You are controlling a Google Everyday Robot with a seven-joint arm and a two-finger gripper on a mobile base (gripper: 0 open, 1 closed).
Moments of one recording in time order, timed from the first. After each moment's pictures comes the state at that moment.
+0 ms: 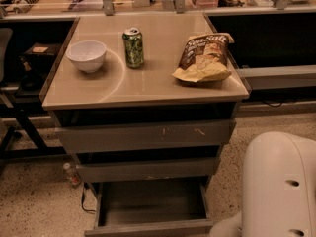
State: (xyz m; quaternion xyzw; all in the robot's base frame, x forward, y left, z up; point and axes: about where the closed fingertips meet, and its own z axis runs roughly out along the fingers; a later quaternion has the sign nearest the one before) arm 0.286 -0.127 0.244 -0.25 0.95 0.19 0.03
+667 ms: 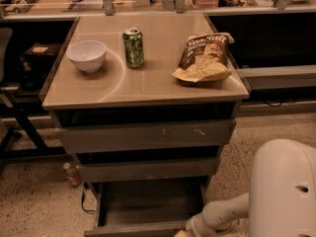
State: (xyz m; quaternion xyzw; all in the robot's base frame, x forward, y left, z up) arm 0.370 -0.101 0.239 -0.28 0.93 0.22 0.08
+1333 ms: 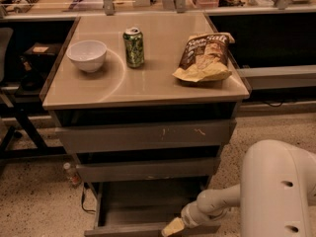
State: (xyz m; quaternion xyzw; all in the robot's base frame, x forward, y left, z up) arm 0.426 -0.090 0.225 -0.29 0.93 0.22 0.10
